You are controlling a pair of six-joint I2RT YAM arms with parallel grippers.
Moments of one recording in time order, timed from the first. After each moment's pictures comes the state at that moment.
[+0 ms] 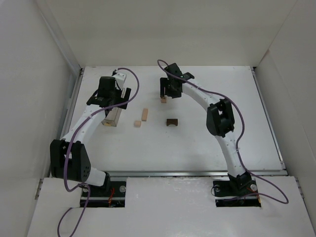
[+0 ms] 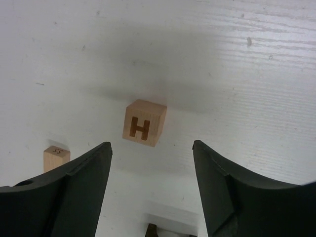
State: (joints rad) left arm -0.19 1.43 1.12 -0.39 -0.13 0.19; right arm 0.53 2.41 2.22 -0.75 0.05 0.46
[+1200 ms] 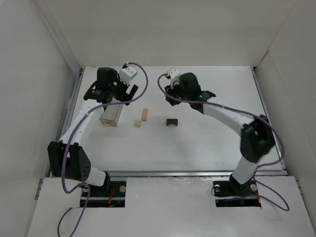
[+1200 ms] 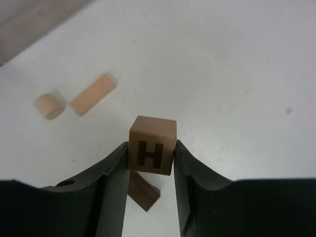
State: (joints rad) left arm -0.20 1.43 1.25 -0.47 0.17 0.41; right arm 0.60 1.81 1.44 -0.22 -0.08 -0.03
